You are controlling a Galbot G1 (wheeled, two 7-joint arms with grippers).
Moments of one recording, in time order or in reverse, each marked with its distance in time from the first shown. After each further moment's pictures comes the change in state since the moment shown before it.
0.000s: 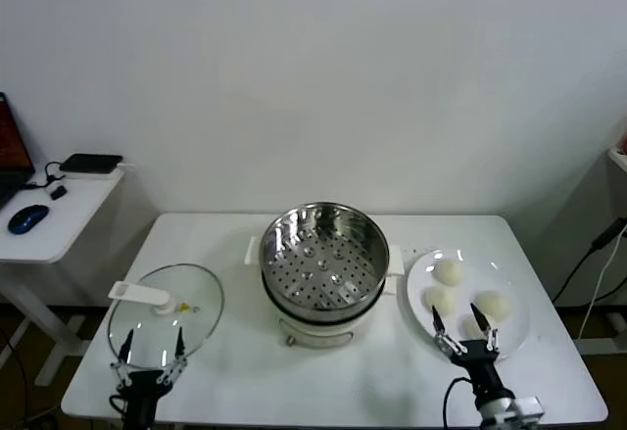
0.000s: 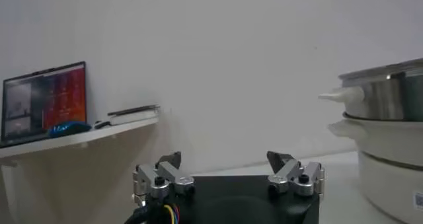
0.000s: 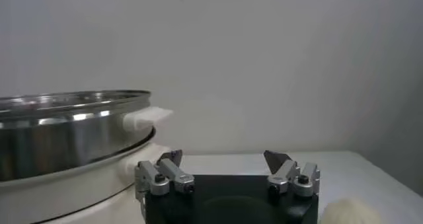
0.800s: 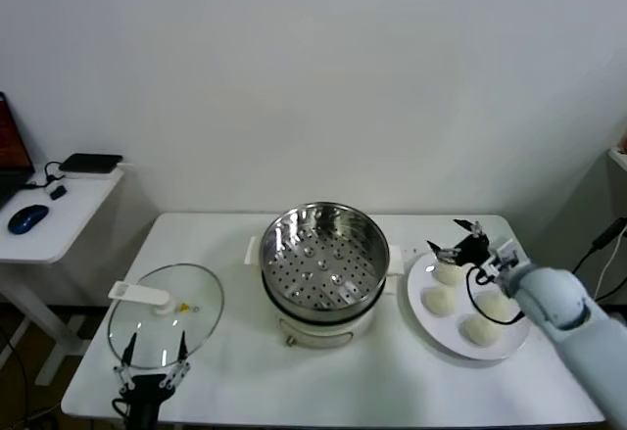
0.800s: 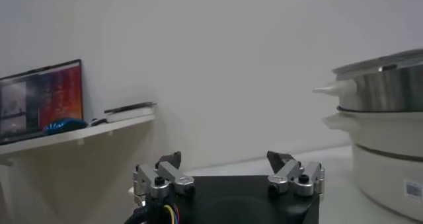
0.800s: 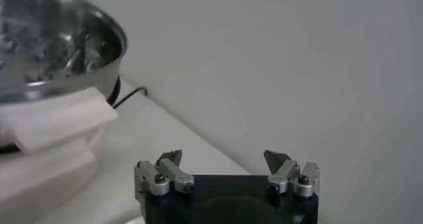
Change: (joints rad) left arm 0.001 0.000 0.007 0.029 0.017 -0.019 0.001; right arm 0.891 -0.513 -0.587 -0.277 -0.120 -0.434 -0.482
